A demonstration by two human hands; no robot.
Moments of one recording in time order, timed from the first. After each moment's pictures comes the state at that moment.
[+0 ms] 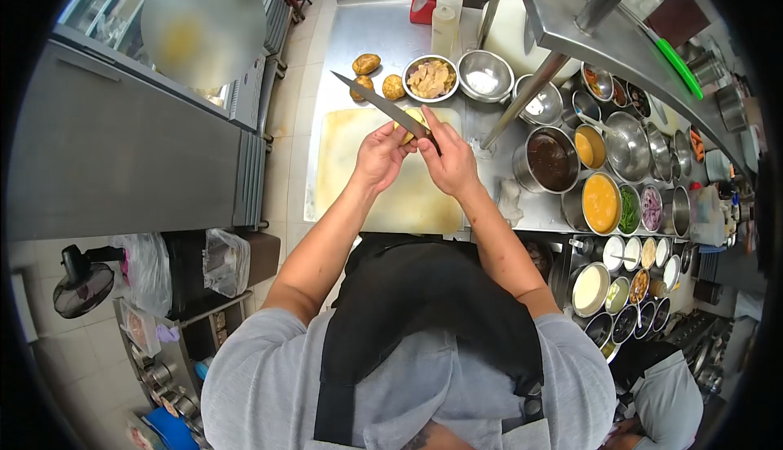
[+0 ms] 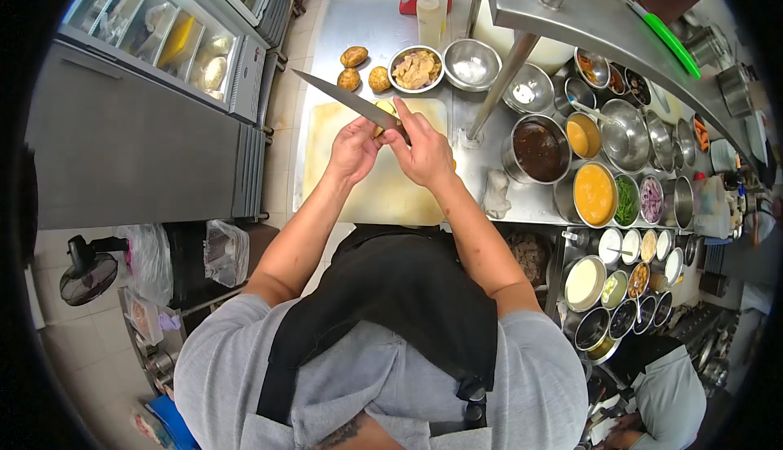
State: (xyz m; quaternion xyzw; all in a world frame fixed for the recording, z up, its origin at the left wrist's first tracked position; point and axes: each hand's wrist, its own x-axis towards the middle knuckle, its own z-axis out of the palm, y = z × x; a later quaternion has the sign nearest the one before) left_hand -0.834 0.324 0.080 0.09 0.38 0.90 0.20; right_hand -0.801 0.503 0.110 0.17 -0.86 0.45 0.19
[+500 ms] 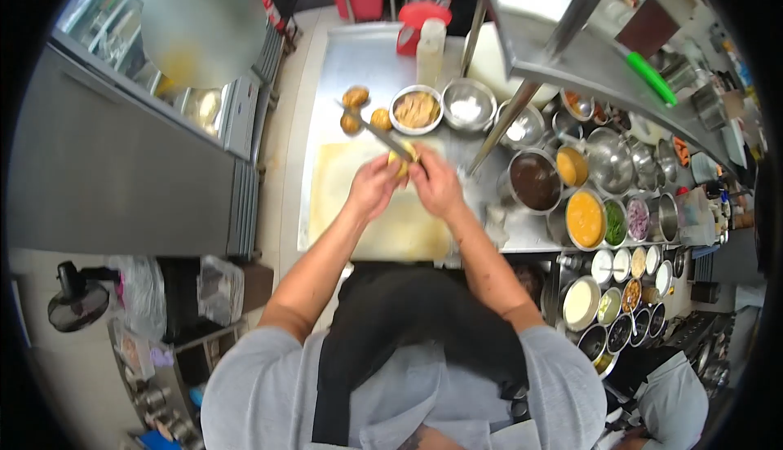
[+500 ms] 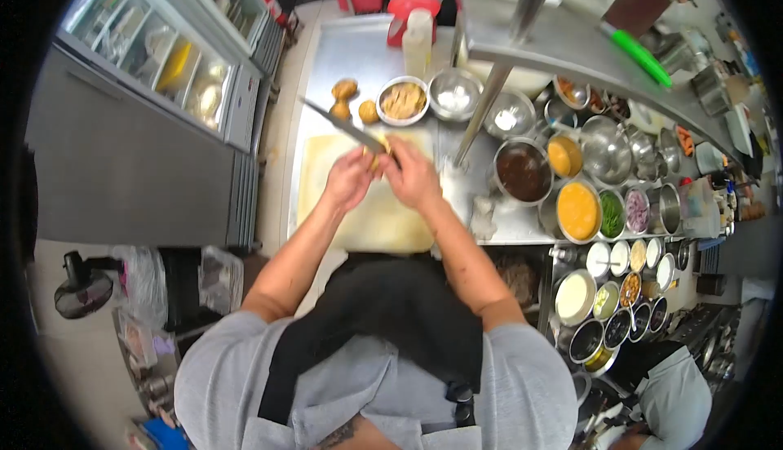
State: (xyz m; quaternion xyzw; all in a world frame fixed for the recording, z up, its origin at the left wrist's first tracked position) left_hand -0.828 0.329 0.087 0.07 0.43 0.87 0.21; right_hand -0.802 0.507 0.101 0.14 -0.86 0.45 0.19
